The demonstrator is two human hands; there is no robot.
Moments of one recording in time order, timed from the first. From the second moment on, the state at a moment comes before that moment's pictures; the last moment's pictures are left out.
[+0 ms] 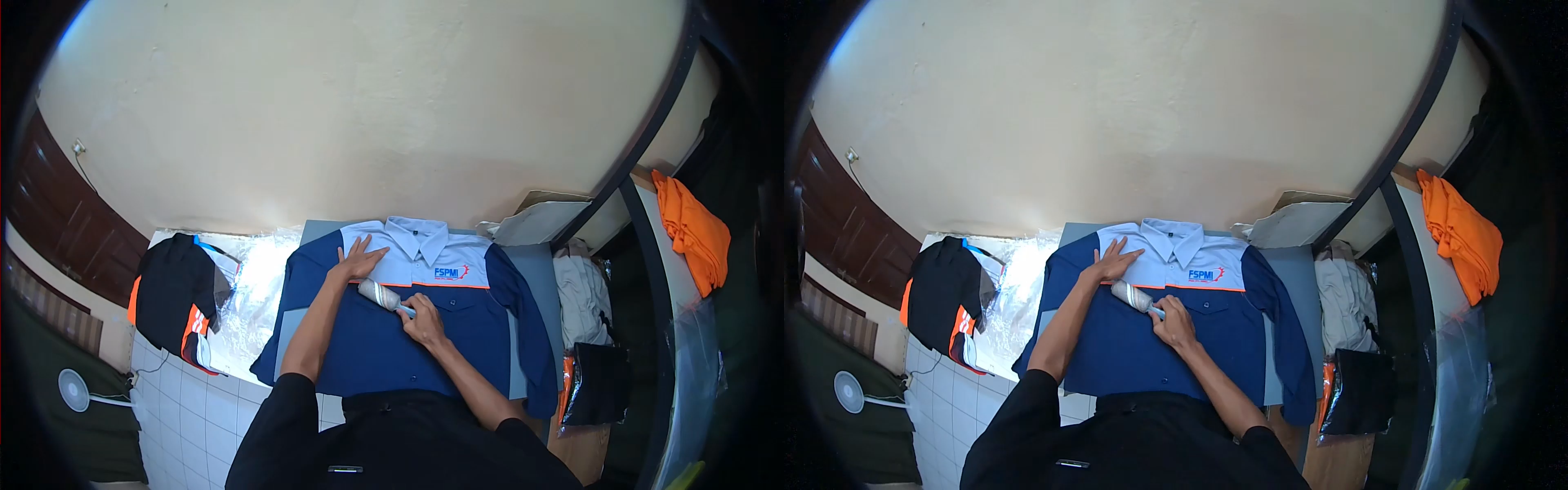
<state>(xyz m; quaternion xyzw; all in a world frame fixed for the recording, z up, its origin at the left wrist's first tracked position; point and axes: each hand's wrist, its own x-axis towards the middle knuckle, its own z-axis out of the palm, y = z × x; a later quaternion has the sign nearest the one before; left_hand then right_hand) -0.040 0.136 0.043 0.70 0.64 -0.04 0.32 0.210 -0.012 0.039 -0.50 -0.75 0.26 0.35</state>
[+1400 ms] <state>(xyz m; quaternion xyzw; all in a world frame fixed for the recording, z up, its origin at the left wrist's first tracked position) -0.131 0.115 0.029 0.59 0.77 -0.02 0.24 0.159 -0.105 0.057 -0.11 -0.88 0.45 0.10</state>
